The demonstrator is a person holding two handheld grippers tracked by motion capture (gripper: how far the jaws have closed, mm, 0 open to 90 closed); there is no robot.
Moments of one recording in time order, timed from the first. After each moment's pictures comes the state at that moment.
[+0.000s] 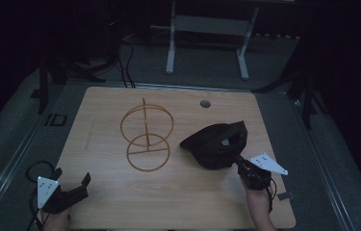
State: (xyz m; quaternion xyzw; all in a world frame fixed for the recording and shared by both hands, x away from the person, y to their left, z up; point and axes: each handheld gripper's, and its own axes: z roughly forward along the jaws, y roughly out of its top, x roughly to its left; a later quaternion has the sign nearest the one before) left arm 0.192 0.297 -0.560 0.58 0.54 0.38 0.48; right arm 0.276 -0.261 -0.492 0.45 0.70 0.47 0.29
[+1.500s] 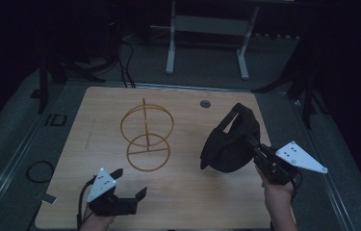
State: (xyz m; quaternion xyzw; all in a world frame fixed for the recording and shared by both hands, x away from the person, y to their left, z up) left arm 0.185 0.159 -0.479 0.72 0.42 0.19 0.51; right arm 0.248 -0.269 -0.385 0.35 0.68 0.56 0.33
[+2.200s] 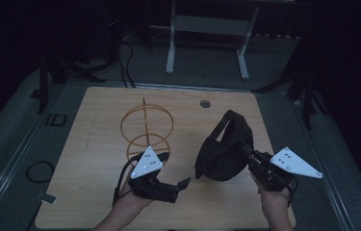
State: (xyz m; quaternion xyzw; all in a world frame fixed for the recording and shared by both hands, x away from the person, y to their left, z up) left arm 0.220 0.067 -0.405 0.77 0.30 0.14 0.54; right arm 0.237 -0.259 -0.393 0.33 0.69 0.57 0.30
